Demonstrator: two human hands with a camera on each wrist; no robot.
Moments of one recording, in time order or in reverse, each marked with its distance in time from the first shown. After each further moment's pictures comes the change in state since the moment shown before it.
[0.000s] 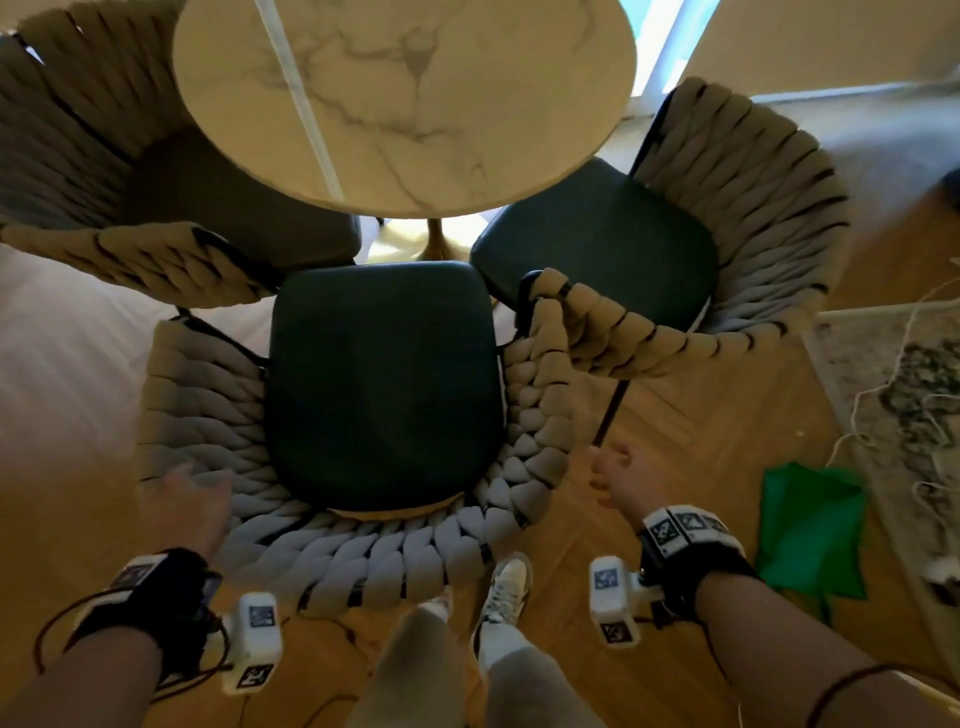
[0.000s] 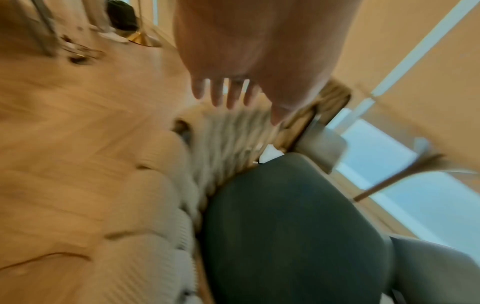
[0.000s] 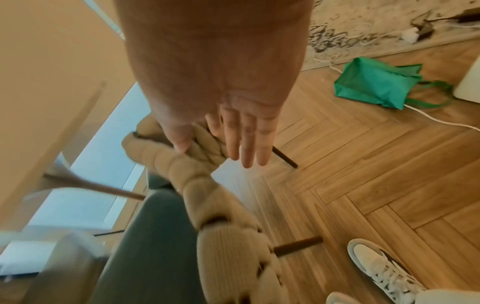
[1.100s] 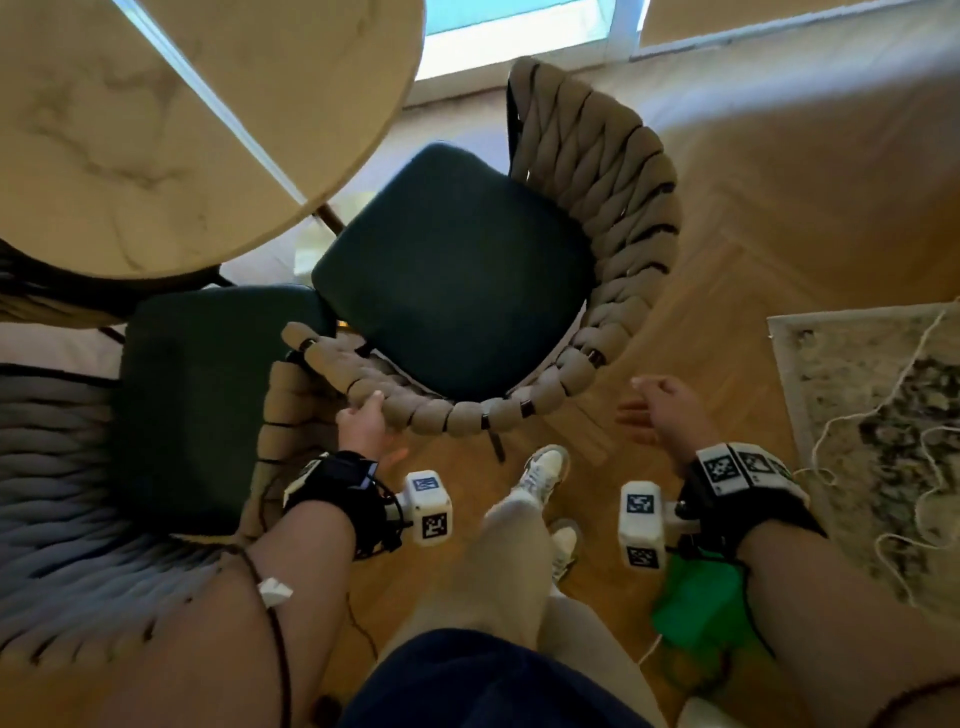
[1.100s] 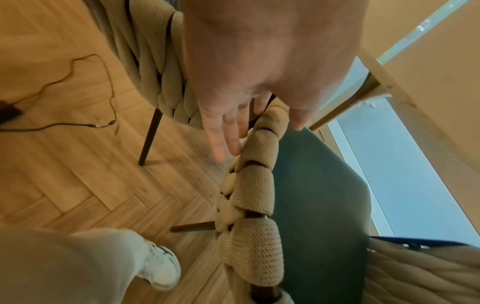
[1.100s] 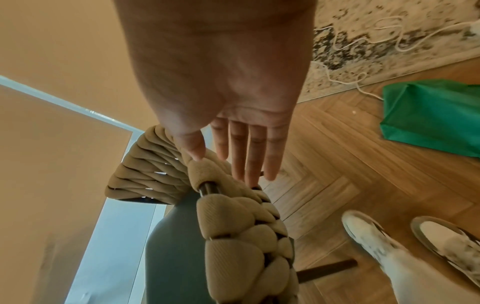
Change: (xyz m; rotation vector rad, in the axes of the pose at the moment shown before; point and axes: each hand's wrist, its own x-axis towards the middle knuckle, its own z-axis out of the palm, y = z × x) left_hand -0.251 0.407 0.397 -0.670 -0.230 -0.381; right_hand 0.270 -0.085 -0.402 0.158 -0.168 -0.005
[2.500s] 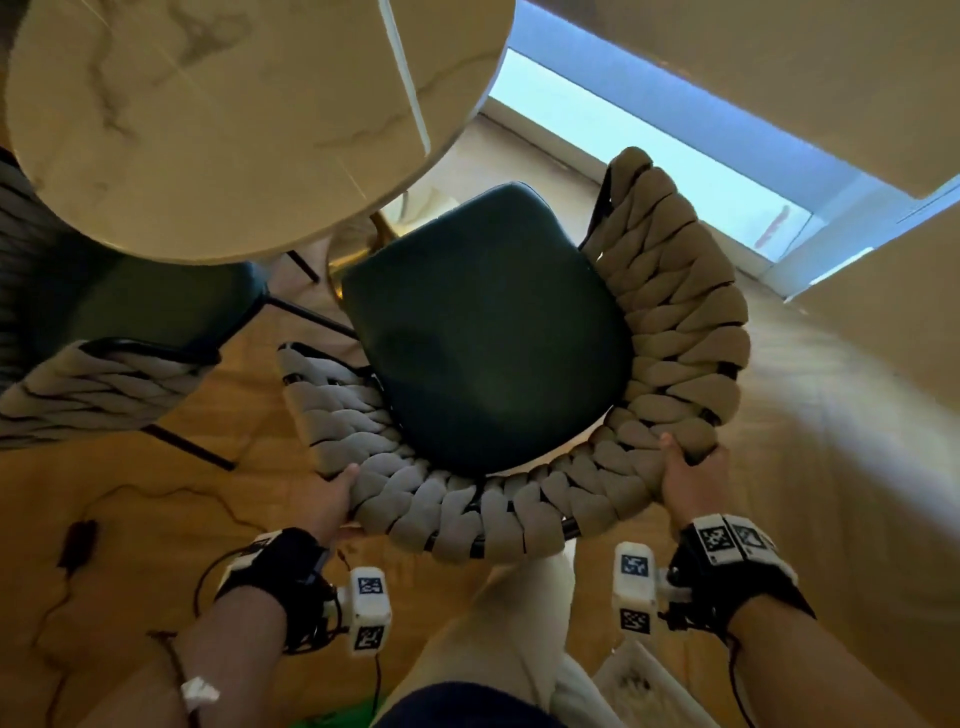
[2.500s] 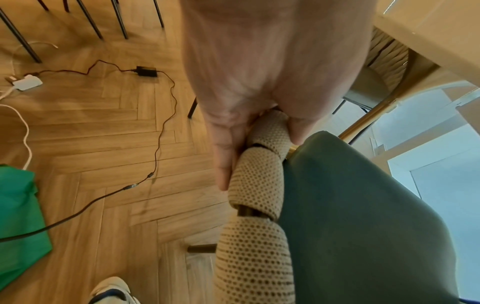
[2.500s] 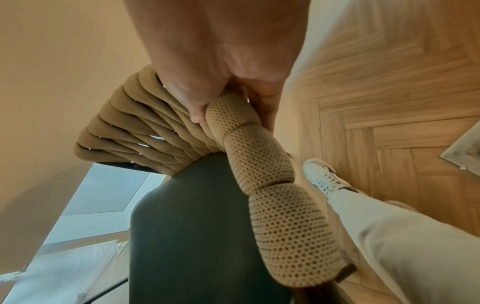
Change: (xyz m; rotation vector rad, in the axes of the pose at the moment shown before) left_hand -0.013 0.127 0.392 -0.429 0.353 -0.228; right_hand 0.417 -0.424 -0.126 -0.582 -0.121 -0.217
